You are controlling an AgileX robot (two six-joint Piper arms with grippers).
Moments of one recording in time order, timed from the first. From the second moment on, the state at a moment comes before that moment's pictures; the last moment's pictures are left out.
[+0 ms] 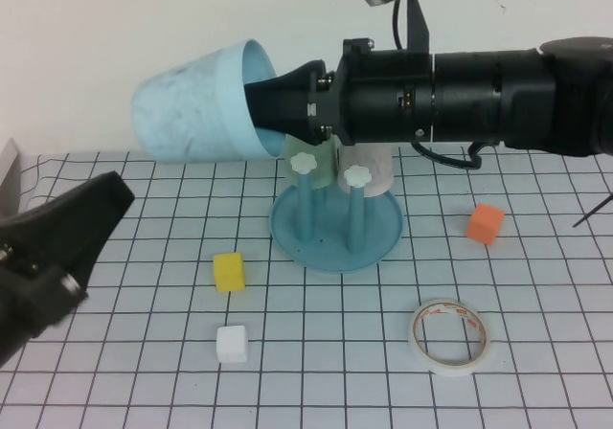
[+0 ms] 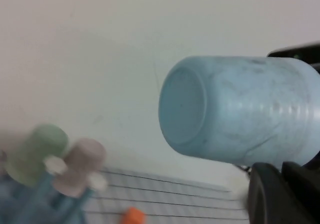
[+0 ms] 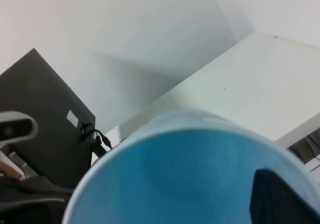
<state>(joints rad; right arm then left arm) 0.50 1.81 -1.44 1.69 0.92 -1.31 -0.26 0.71 -0.48 0.93 -0.40 -1.55</state>
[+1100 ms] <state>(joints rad) 0.56 1.80 -1.44 1.71 0.71 -1.82 -0.26 1.00 -0.48 0.54 -0.75 -2.11</state>
